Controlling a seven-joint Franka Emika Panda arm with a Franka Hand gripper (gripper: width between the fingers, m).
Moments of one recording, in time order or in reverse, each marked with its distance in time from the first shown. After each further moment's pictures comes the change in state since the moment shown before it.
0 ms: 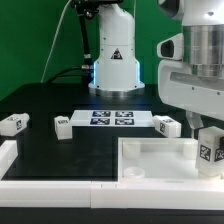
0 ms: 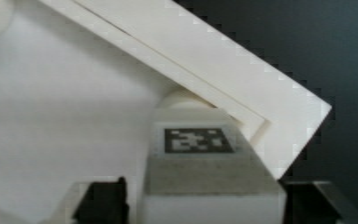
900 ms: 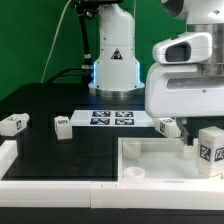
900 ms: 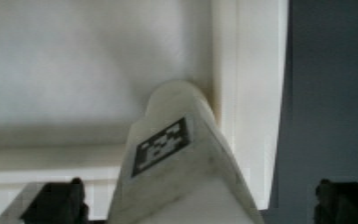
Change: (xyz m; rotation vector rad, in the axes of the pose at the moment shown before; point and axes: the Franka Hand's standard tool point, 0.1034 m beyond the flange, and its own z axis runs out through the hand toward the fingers) arm -0.003 -0.003 -0.001 -0.012 0.010 -1.067
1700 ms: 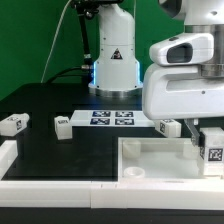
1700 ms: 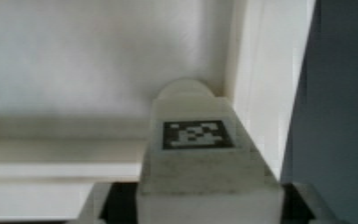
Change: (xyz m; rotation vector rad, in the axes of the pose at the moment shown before) arm 0.000 0.004 0.001 0.001 -0.001 0.098
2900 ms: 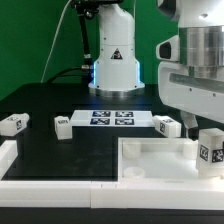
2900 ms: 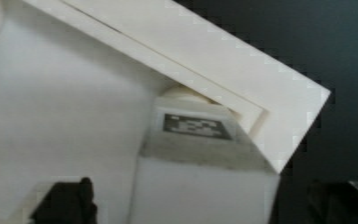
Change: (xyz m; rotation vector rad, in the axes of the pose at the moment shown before) arm 0.000 0.001 0.002 0.019 -0.007 0.967
